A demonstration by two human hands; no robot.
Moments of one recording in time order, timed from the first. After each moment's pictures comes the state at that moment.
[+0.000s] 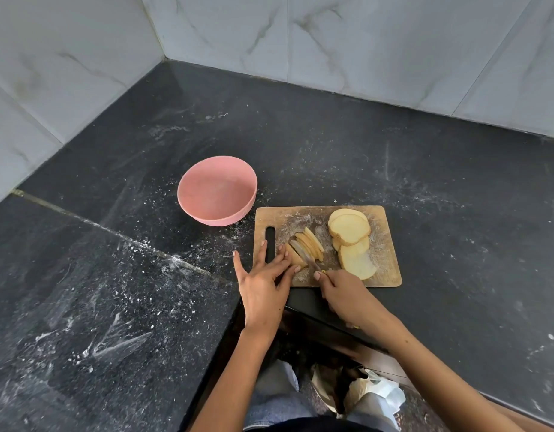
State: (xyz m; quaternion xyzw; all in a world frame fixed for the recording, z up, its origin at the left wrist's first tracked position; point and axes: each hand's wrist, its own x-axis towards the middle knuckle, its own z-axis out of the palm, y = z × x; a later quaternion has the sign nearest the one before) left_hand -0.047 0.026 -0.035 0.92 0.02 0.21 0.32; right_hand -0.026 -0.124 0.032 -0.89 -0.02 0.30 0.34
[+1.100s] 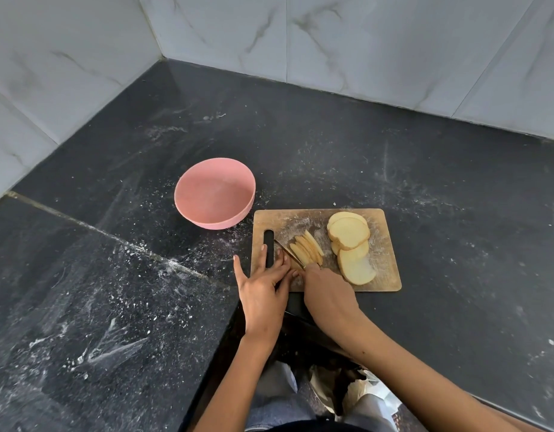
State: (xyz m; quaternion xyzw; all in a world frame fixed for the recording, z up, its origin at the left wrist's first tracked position) left_hand -0.048 0.023 -0.033 0.92 0.03 0.20 0.33; right_hand -0.025 -0.088 0.035 -0.96 -0.08 0.23 0.11
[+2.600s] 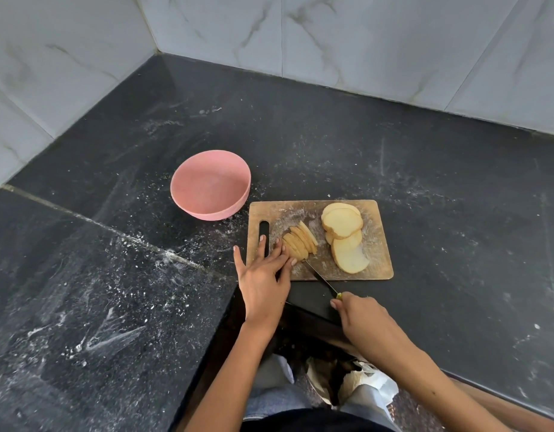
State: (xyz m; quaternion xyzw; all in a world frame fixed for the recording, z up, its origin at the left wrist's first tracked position) left_hand -0.047 0.016 -0.039 0.93 0.04 0.20 0.29; right_hand -0.073 -0.156 0.036 -0.94 -0.04 0.29 0.19
